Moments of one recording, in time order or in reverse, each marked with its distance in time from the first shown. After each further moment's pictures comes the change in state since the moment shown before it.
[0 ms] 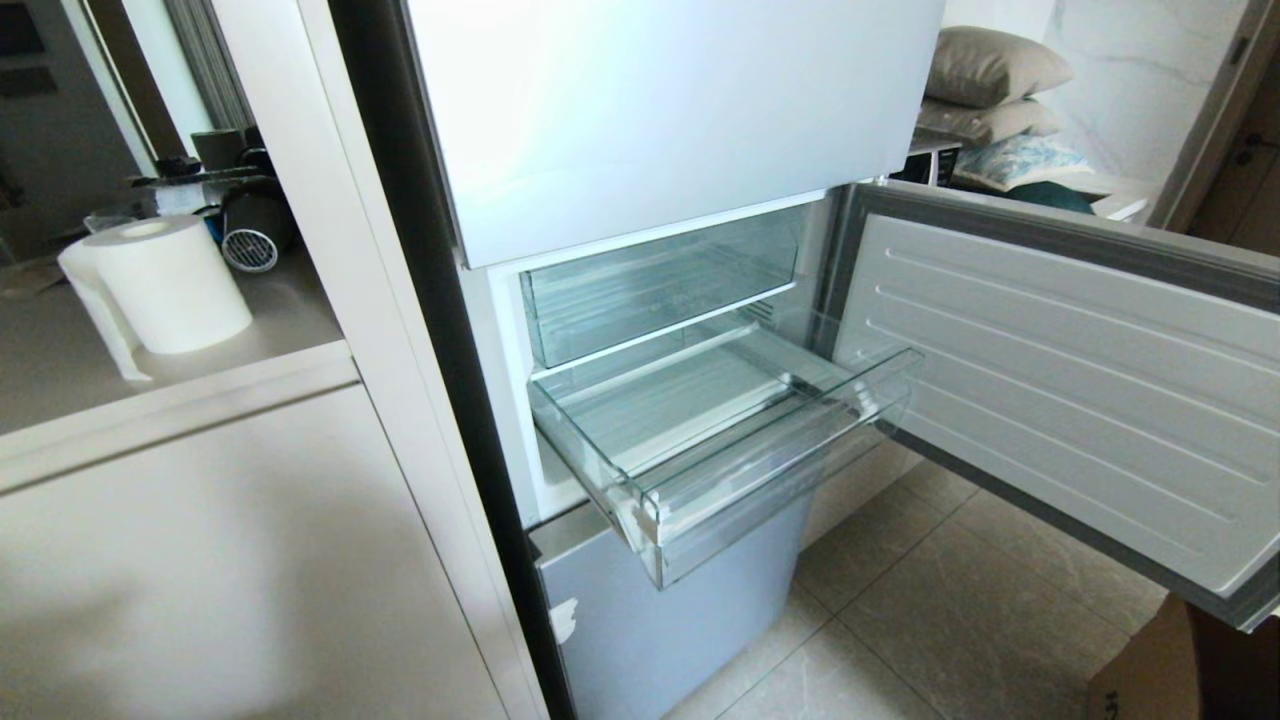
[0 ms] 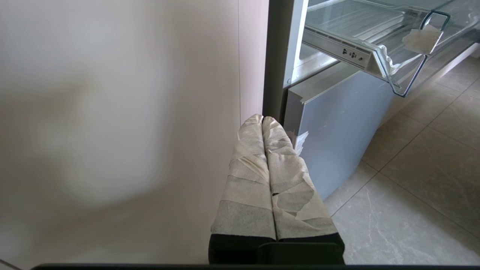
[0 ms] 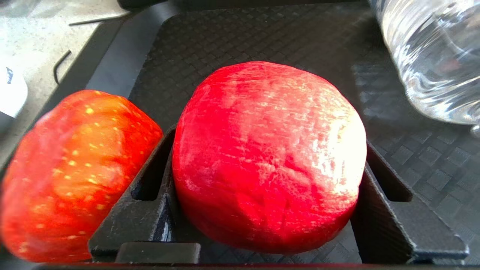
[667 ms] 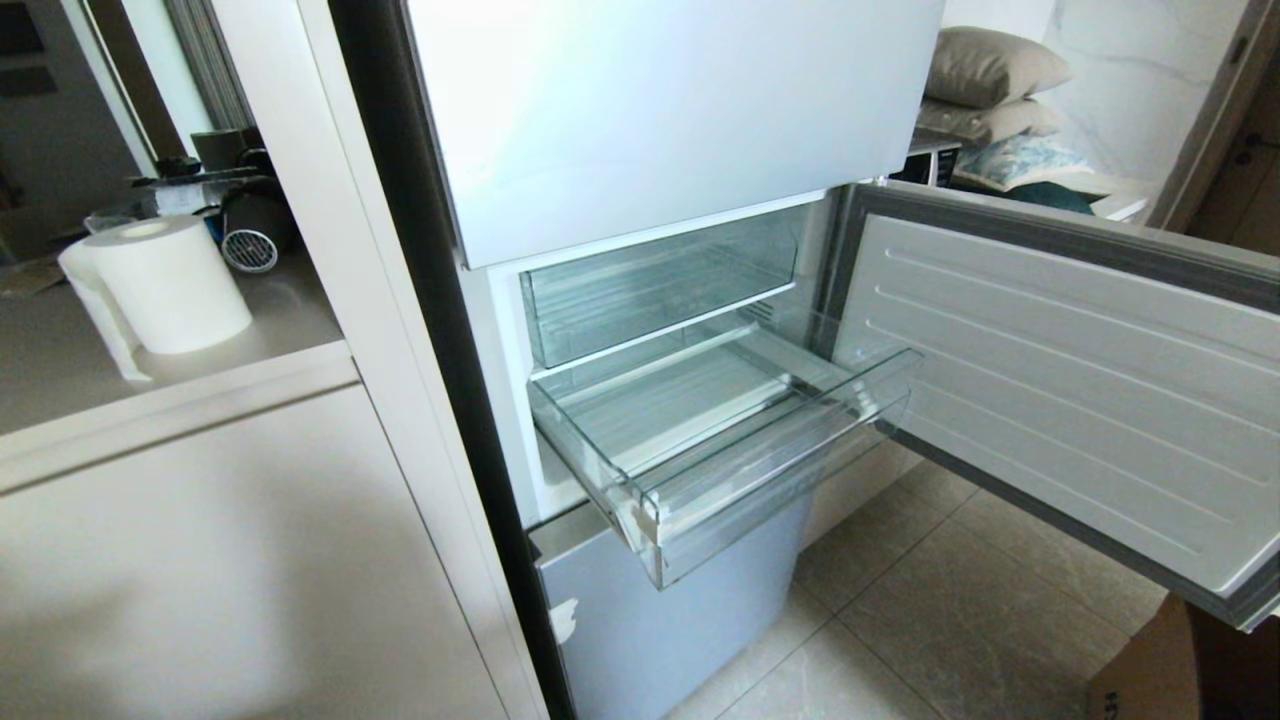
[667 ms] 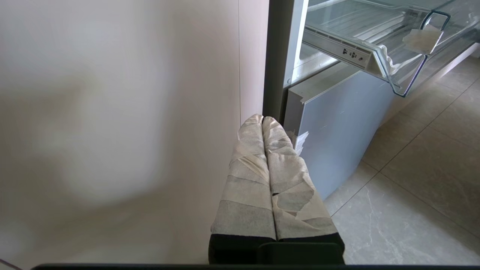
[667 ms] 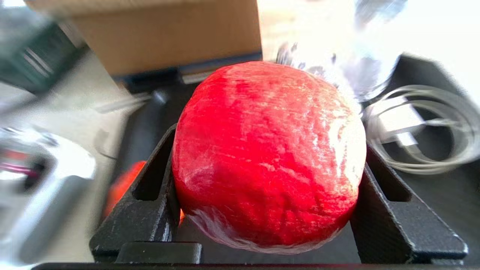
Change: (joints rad) left arm 0.000 0.000 0.000 0.000 0.000 0.000; right arm -0.095 -0.403 0.208 0.122 -0.051 0.097
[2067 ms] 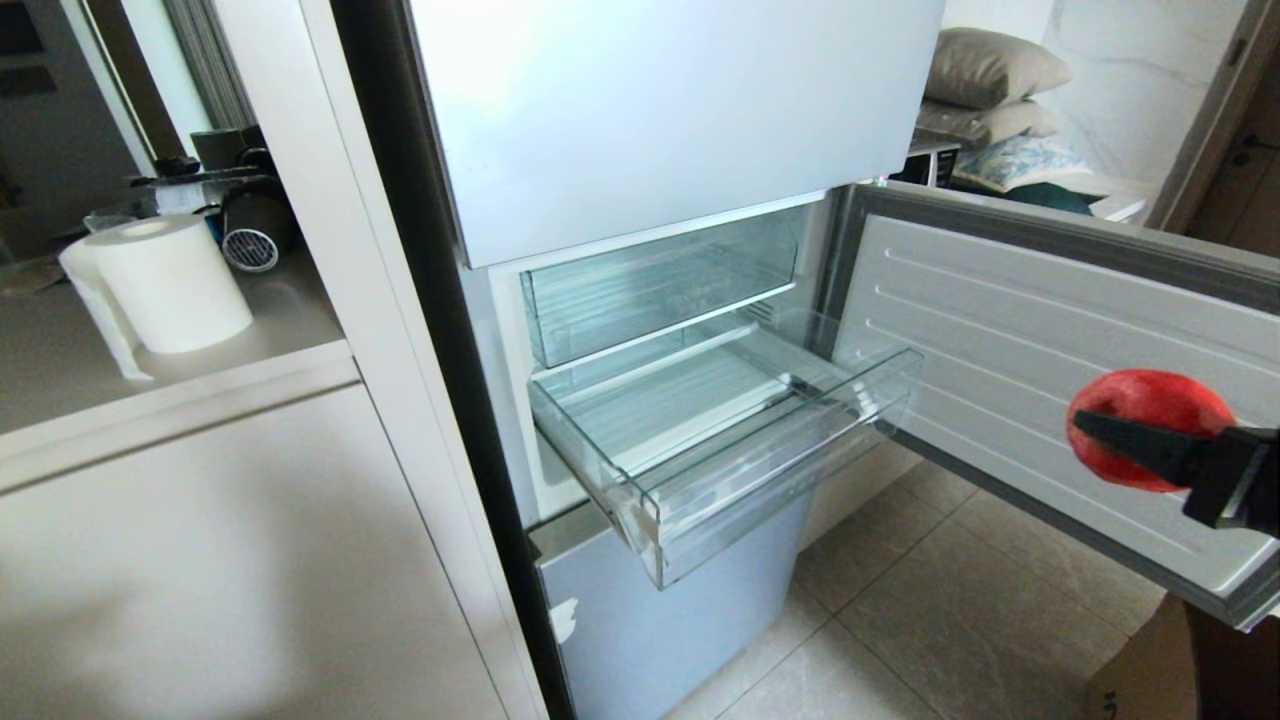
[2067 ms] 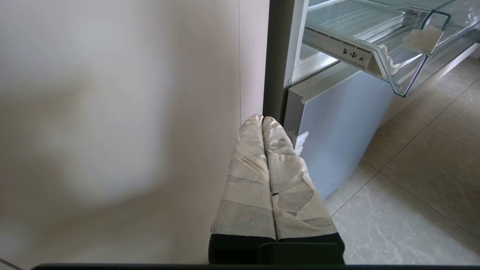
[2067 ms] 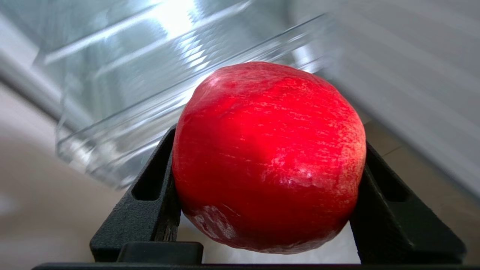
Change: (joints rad) left arm 0.000 0.000 0.000 0.000 0.000 0.000; right arm 1.386 -0.931 0.462 0.503 -0.135 0.020
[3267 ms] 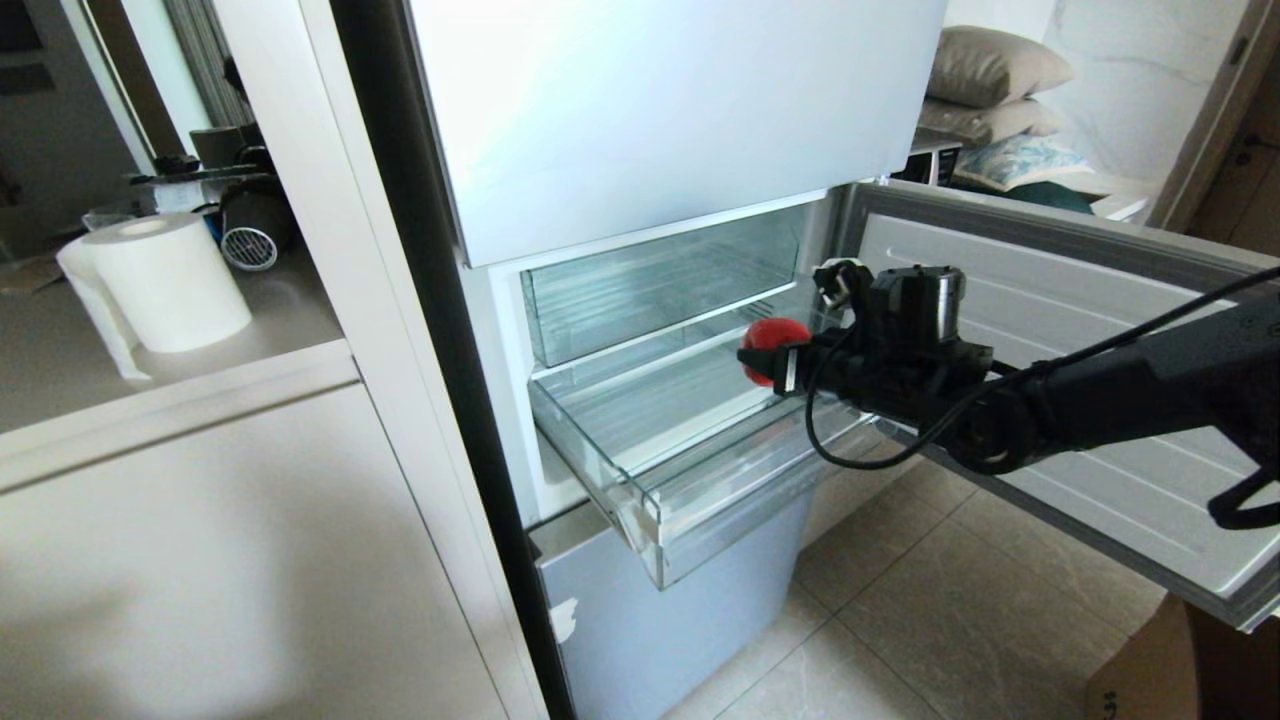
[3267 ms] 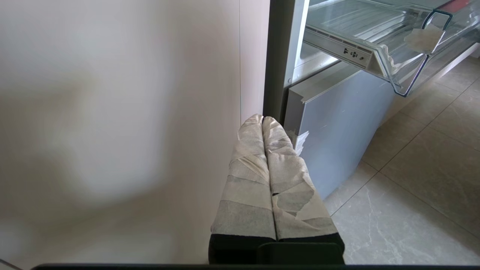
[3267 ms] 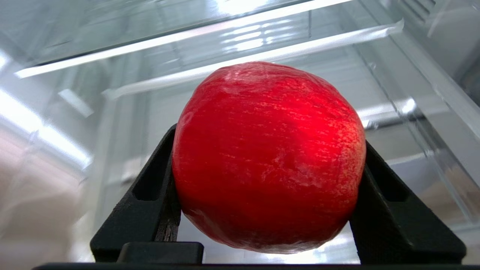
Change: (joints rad) left arm 0.000 0.000 0.000 0.000 0.000 0.000; right arm 0.283 0.973 -0.811 -0.170 -0.021 -0.076
